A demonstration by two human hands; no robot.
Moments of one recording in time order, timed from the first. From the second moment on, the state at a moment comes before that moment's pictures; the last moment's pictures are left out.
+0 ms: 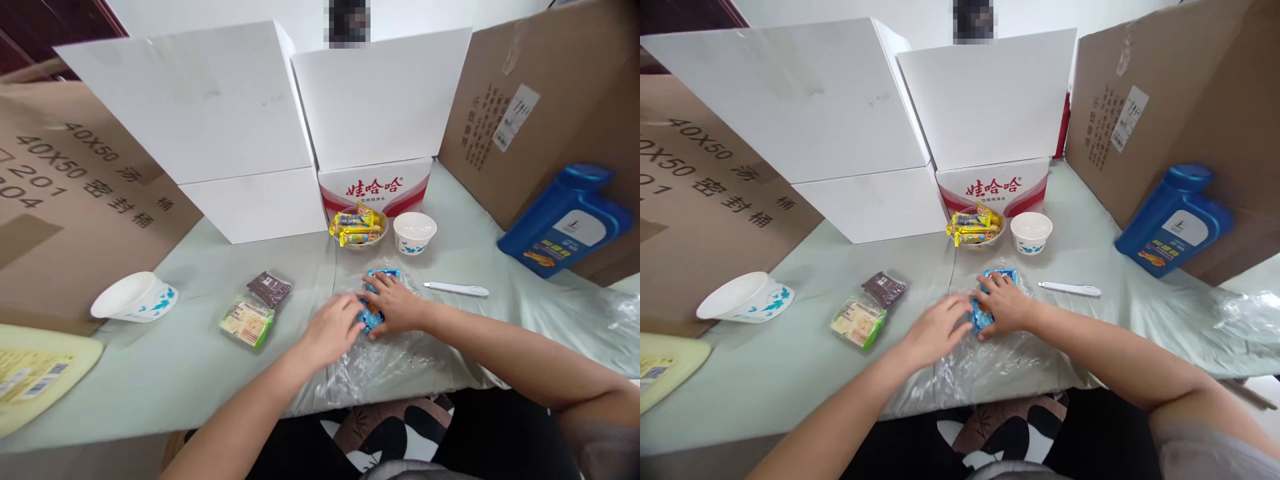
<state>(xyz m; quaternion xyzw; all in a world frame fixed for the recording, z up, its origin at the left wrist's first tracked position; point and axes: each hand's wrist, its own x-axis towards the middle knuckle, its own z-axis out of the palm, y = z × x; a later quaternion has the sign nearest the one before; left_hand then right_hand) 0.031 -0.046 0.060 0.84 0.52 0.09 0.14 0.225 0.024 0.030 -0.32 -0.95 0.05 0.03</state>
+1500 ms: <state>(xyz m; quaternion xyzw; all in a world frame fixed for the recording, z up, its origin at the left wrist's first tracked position) 0.001 -0.018 0.033 0.78 0.60 0.01 0.15 0.185 0.193 0.101 -0.40 -0.90 0.07 0.15</state>
